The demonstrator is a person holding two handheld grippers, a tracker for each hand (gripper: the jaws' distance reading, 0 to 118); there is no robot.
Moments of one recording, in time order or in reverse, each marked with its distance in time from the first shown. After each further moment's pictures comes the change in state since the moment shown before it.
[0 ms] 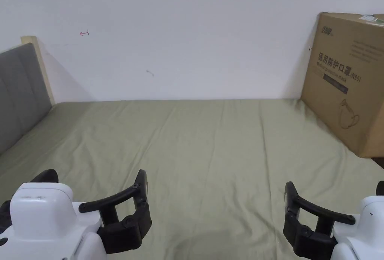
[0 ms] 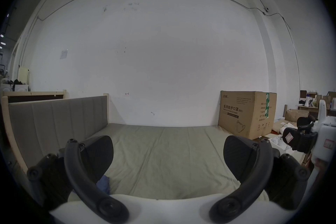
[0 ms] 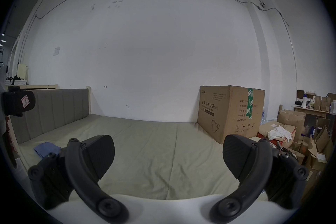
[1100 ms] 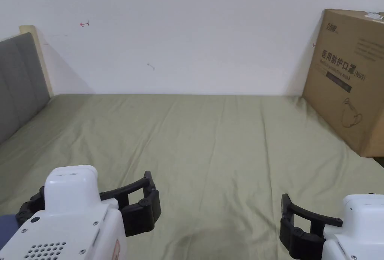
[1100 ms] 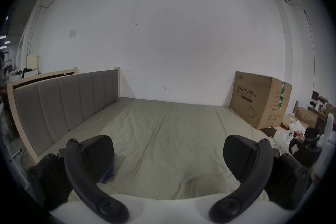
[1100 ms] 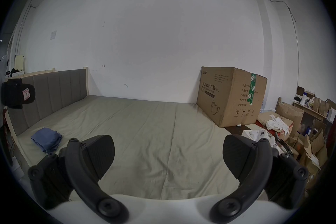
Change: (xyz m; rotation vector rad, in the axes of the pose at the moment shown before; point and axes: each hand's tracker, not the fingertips) left arm 0.004 -0.008 -0.033 -0.236 0.127 0.051; right arm -0.006 -0.016 -0.025 -0.187 -0.009 0.036
